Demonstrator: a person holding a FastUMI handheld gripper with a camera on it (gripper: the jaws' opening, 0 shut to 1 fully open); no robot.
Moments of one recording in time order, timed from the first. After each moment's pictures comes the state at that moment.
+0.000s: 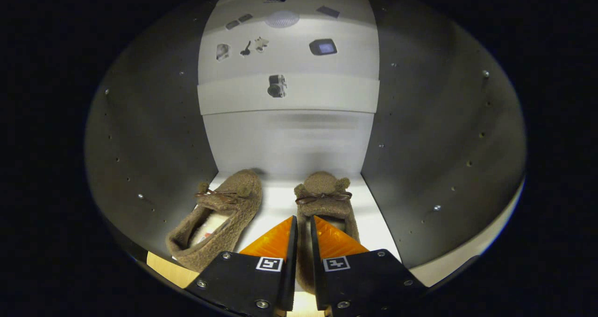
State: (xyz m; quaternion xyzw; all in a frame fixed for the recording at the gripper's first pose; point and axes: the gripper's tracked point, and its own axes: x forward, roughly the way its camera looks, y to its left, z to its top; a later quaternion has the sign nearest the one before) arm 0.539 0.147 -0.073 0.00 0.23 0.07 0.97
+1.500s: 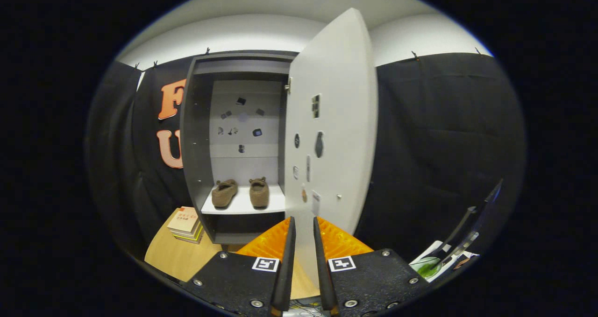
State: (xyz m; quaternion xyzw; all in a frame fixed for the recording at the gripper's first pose) arm 0.099 -0.035 0.056 0.02 0.09 -0.11 0.99
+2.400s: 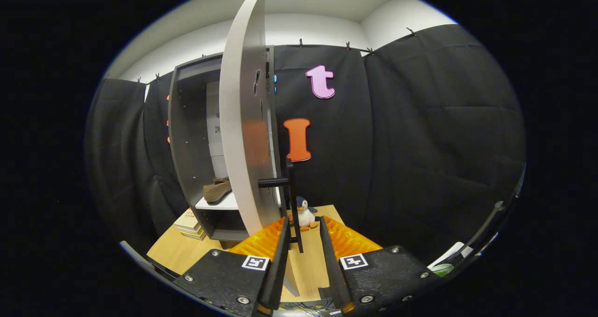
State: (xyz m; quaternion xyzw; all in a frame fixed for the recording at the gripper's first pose) arm 0.167 -0.119 0.010 0.05 0.10 0.00 0.99
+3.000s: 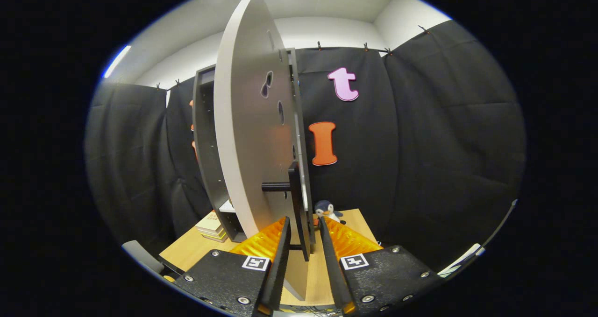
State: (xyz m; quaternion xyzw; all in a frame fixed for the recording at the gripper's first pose) arm 0.178 -0.101 0.016 0.07 0.08 0.09 0.99
